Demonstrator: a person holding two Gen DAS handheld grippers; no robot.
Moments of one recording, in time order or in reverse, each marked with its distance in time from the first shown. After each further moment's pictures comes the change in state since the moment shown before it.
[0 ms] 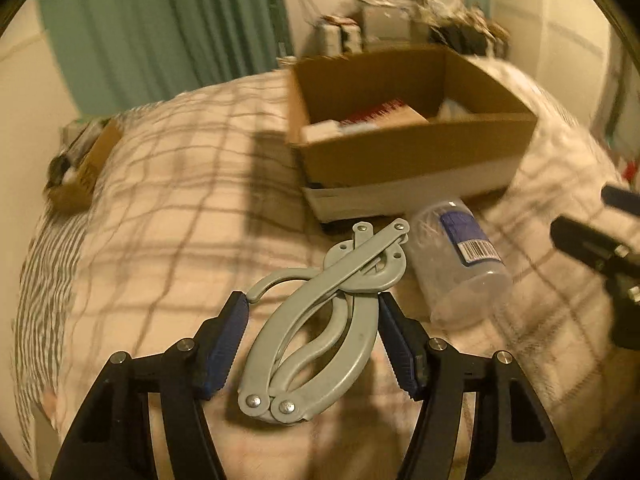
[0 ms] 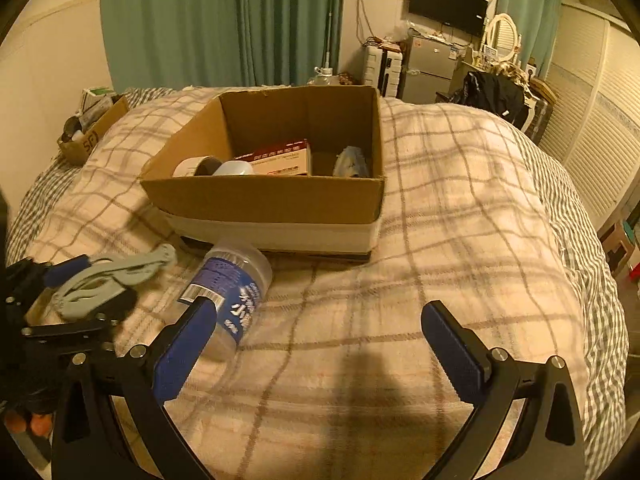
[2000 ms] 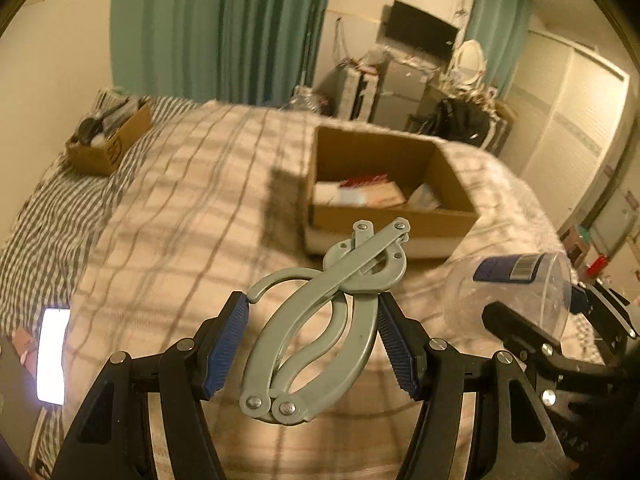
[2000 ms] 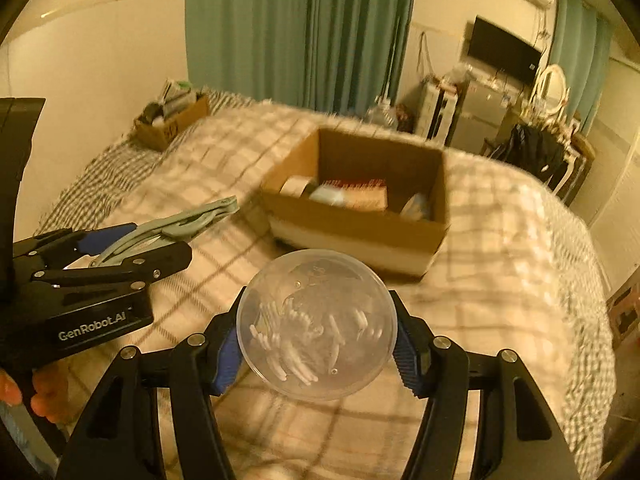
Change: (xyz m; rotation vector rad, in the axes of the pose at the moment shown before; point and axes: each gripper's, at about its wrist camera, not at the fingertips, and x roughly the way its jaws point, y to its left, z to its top) left arm -0.095 0.026 0.002 -0.234 -0.109 -0.155; right arm -0.091 0.054 -0.008 -0.173 -0.110 0.106
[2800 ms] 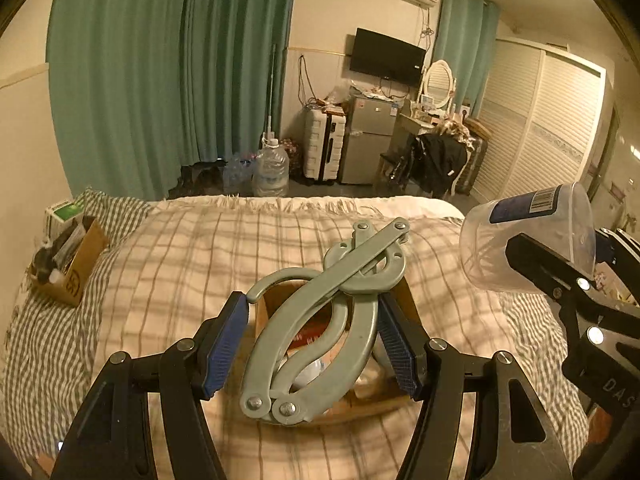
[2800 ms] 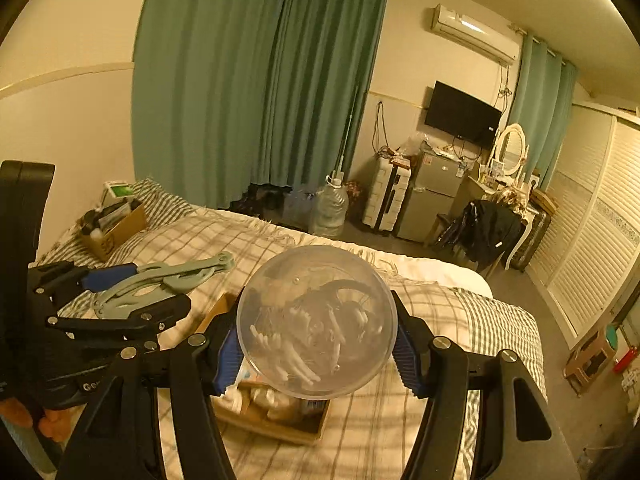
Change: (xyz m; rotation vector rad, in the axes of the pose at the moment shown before) left arm 0.037 -0.059 0.196 0.102 -0.112 -0.035; right arm -0.006 -0.091 0.196 0.004 -0.203 -0.142
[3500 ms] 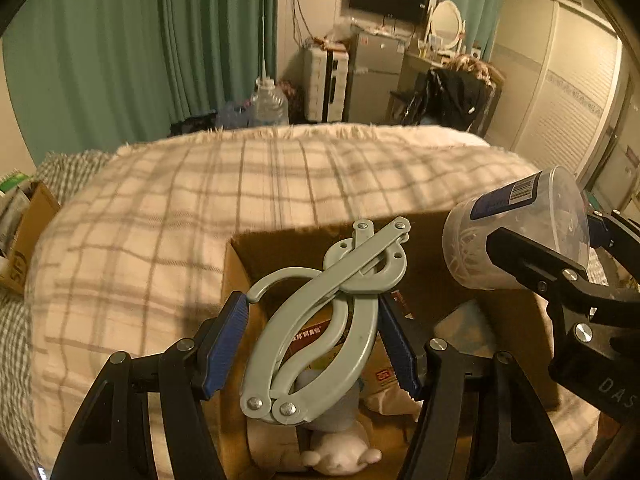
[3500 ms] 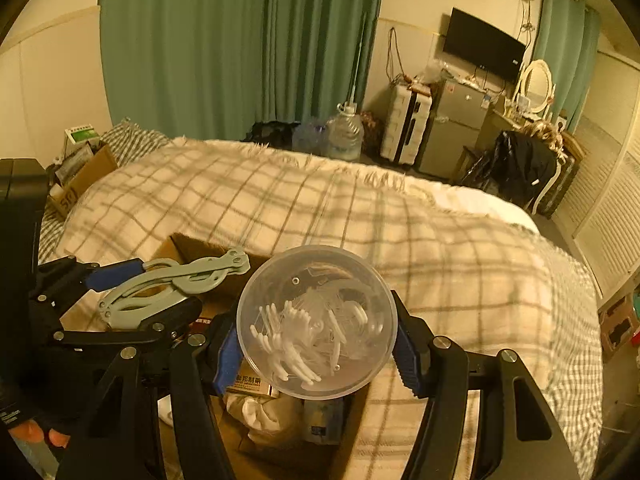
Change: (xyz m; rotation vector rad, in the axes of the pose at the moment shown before) left arm 0.174 0.009 -0.054 0.052 0.208 0.008; right arm 0.191 -0.014 -0.072 0.038 0.230 0.072
